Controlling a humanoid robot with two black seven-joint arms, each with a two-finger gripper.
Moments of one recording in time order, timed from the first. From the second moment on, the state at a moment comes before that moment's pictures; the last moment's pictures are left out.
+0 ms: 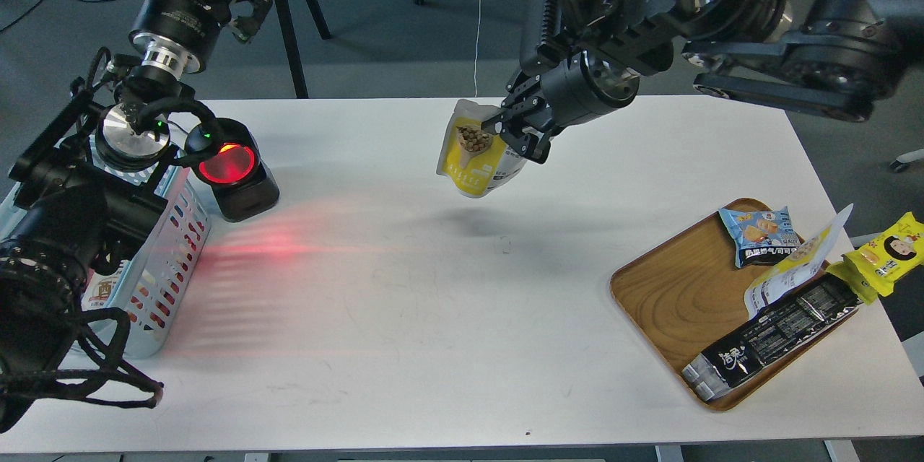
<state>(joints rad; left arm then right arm) -0.90 0.26 -1.04 -0.54 -0.09 -0.49 -0.15 1.89 -0.23 -0.60 1.12 -1.61 0.13 0.49</state>
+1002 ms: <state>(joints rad) -0.89 0.26 -1.04 -0.54 -0.09 -0.49 -0.15 1.67 0.00 -0.51 0.77 -1.60 0.13 0.49</state>
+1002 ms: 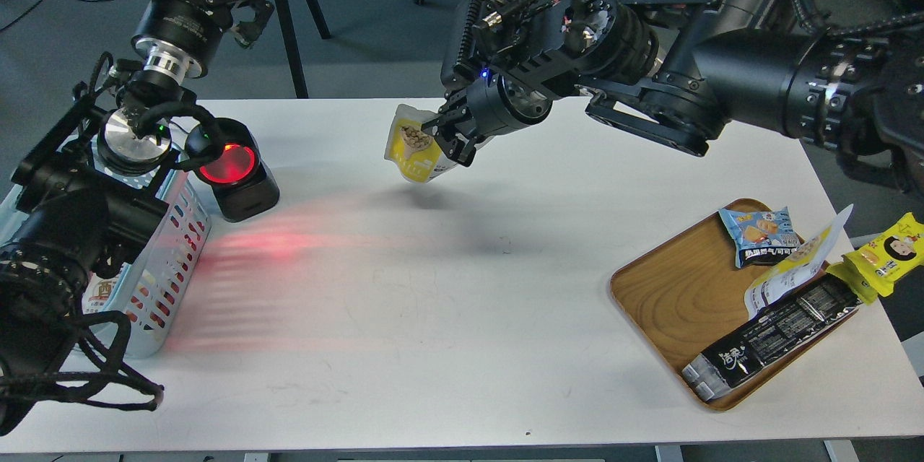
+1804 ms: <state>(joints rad) -0.88 0.26 -1.04 -0.54 -0.09 -0.49 -0.15 1.65 0.00 -0.53 0.91 -1.61 0.14 0.49</state>
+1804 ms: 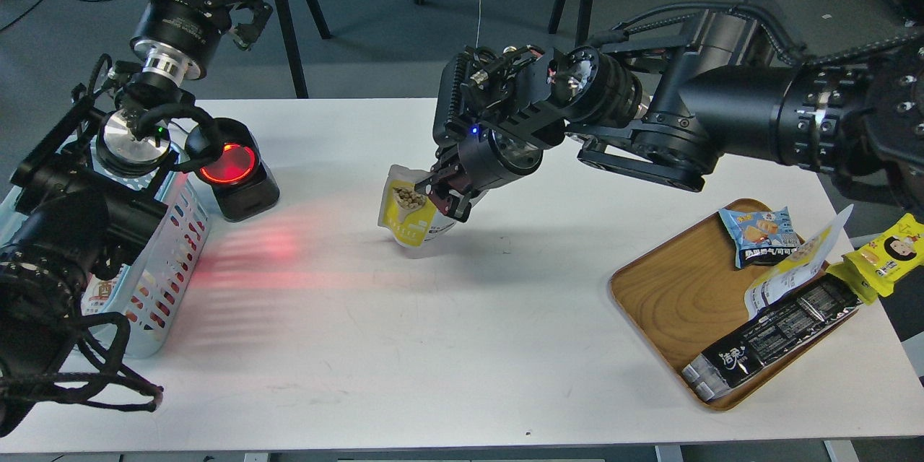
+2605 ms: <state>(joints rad) -0.91 0.29 -0.96 -0.57 -0.06 -0.49 -0.13 1.72 -0.44 -0.20 1.17 -1.36 0.16 0.49</state>
